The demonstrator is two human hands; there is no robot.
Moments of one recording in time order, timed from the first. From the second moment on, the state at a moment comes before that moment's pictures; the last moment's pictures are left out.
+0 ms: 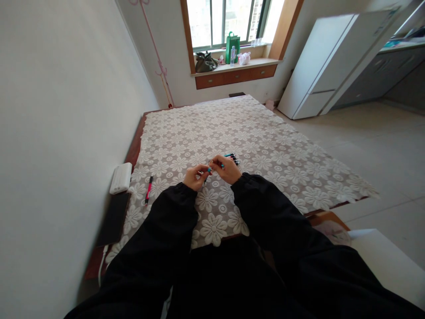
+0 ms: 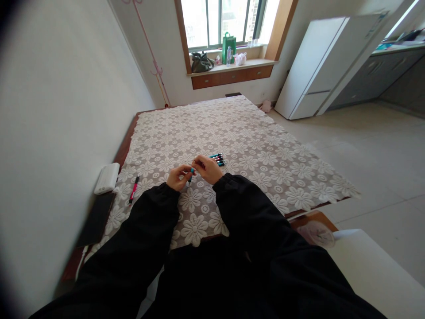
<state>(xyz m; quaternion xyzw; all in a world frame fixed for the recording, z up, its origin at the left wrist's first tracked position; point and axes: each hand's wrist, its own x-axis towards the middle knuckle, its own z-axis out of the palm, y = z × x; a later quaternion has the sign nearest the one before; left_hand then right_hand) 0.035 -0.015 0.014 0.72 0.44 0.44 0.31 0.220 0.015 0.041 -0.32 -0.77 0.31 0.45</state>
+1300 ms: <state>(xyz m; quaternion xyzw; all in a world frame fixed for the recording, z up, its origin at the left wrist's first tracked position) 0.035 -0.016 0.013 0.74 0.43 0.43 0.28 0.221 0.014 0.041 -0.31 -0.77 0.32 0.45</state>
